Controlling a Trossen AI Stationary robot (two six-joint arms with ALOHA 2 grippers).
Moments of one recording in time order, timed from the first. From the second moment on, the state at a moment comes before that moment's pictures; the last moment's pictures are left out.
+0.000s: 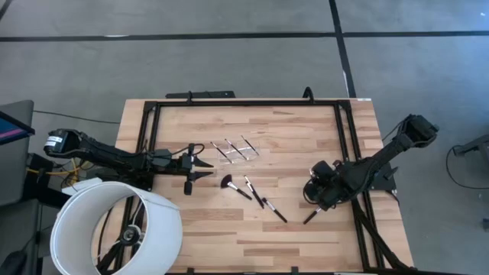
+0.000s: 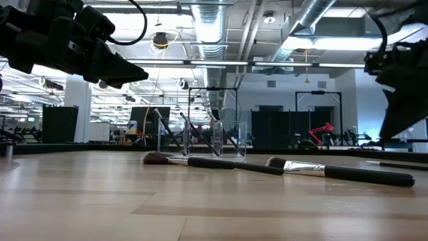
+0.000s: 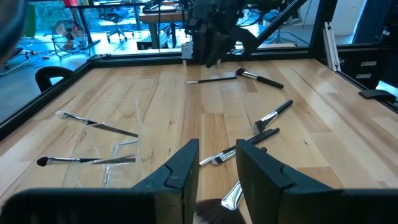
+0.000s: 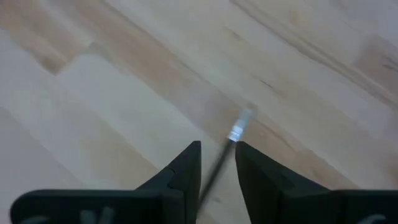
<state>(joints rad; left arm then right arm) -0.10 1.01 0.14 0.69 -0.09 0.07 0.60 1.24 0.57 -0.88 0.55 1.42</state>
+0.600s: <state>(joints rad) -0.10 1.01 0.14 0.69 -0.09 0.07 0.67 1.61 0.46 -0.66 0.71 1.75</state>
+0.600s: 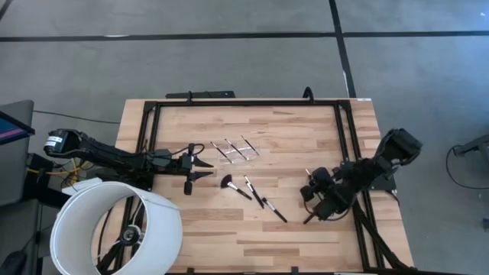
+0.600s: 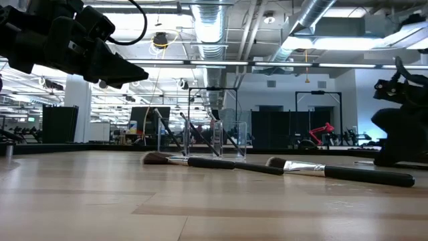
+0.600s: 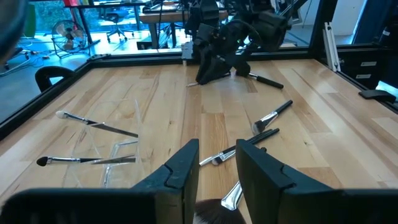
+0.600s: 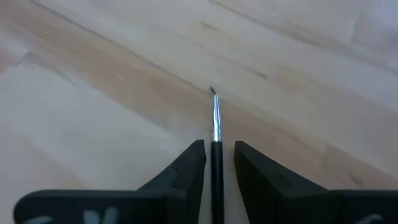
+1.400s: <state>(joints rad) -0.10 1.01 0.14 0.70 -0.09 0.07 0.80 1.71 0.44 -0.55 0.95 1.93</state>
